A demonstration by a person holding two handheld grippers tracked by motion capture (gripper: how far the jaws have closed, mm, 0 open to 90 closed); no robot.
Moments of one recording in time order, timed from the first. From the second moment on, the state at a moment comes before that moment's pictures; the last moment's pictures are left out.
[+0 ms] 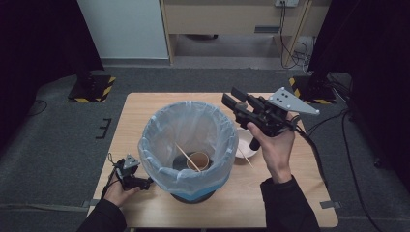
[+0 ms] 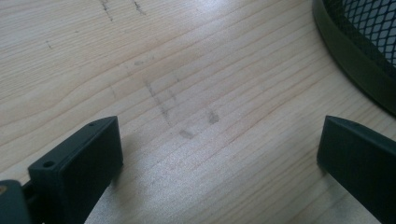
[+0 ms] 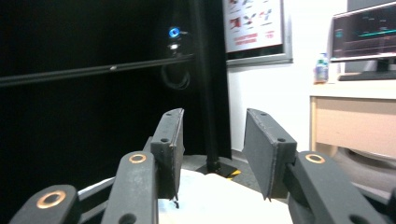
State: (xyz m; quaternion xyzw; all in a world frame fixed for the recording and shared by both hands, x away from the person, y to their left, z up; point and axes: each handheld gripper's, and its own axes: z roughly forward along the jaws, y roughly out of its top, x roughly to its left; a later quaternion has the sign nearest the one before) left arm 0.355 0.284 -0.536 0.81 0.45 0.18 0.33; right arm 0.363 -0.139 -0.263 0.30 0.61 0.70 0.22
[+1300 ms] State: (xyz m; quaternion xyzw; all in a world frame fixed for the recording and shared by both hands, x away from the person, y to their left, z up) left arm 0.355 0.284 -0.536 0.81 0.45 0.18 0.33; right arm 0.421 -0.210 -0.428 0.46 0.69 0.51 0.22
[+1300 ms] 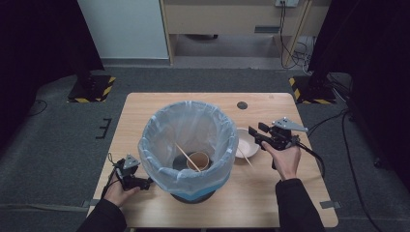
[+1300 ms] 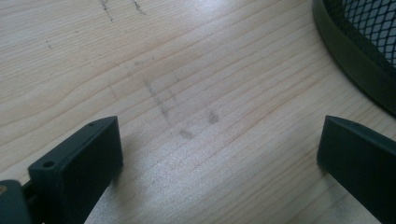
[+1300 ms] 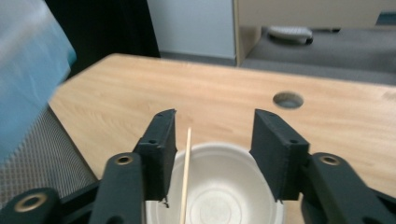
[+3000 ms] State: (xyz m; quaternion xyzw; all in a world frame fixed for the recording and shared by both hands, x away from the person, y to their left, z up) left arm 0.355 0.284 -0.536 0.81 0.45 0.18 0.33; right arm 0.434 -0.173 -0.492 0.47 0.78 0.38 0.14
